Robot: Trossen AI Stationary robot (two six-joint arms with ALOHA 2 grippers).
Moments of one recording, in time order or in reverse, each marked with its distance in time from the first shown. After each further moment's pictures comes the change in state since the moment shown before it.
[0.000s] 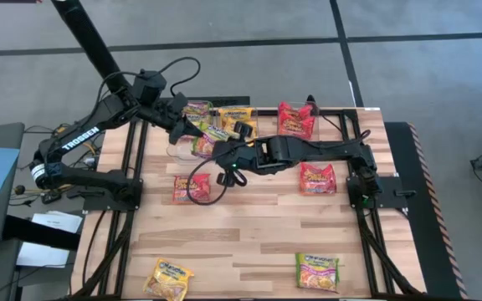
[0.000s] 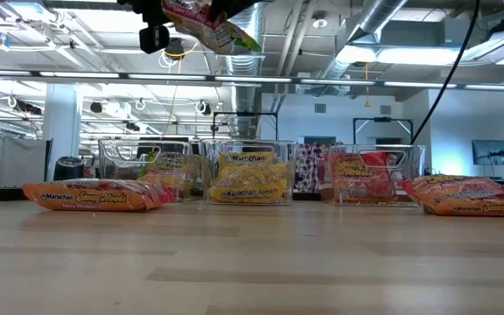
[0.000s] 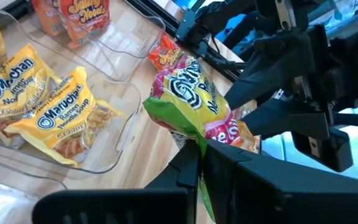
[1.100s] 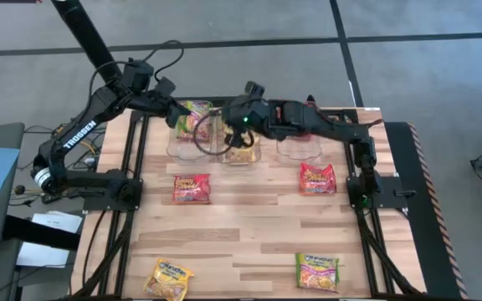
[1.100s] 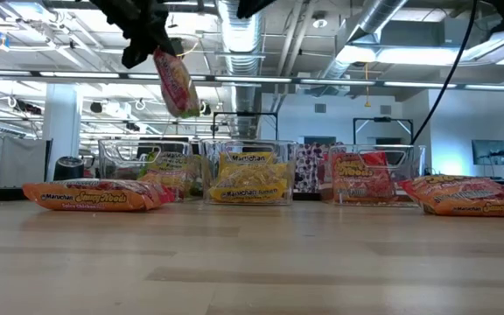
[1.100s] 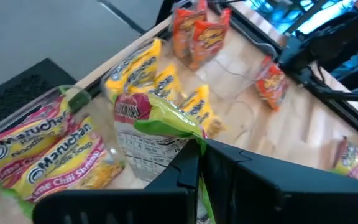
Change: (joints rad) left arm 0.256 -0.003 -0.007 -0.068 -0.198 0.189; right arm -0.188 -0.037 0.157 -0.061 0.030 -0.262
